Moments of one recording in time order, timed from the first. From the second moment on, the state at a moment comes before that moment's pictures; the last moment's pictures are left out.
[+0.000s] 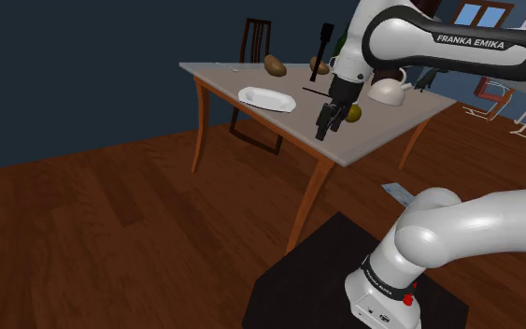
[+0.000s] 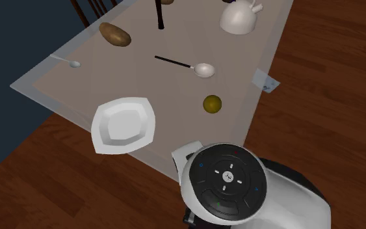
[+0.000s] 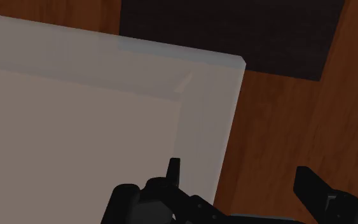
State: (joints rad) arm 0.02 -0.78 -0.01 -2.44 -0.03 1.69 -0.09
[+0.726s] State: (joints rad) arm -0.05 -0.64 -0.21 -2.29 -0.09 1.70 -0.27
